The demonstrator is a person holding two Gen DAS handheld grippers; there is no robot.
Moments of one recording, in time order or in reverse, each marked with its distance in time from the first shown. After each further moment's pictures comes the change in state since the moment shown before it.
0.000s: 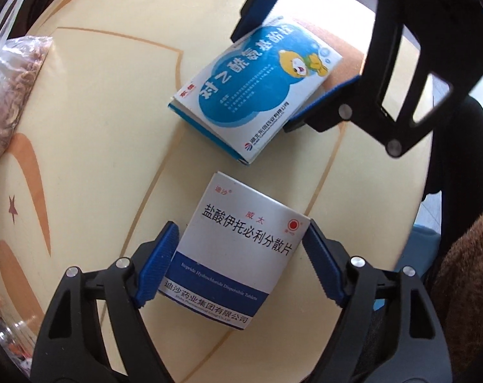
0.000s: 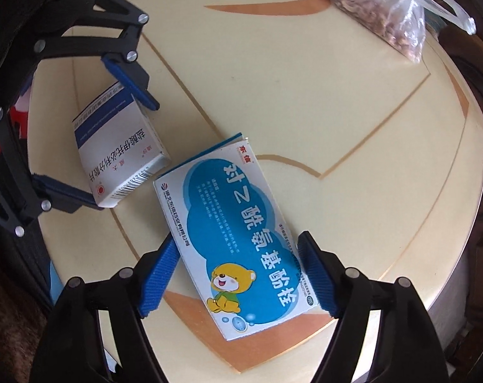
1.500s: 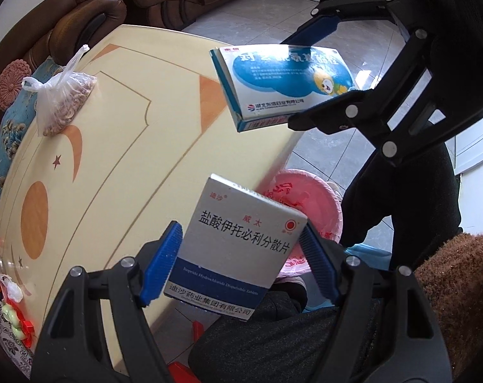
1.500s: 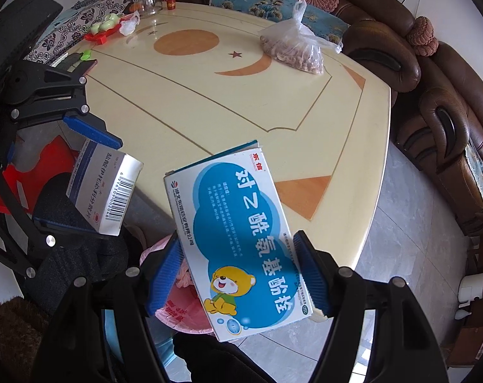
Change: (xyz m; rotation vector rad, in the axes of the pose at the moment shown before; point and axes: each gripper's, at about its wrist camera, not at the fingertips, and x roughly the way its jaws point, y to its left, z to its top) left arm -0.129 -0.172 -0.091 -0.067 -0.232 0.109; right arm -0.161 0.132 -0.144 0.258 -0.222 -0.140
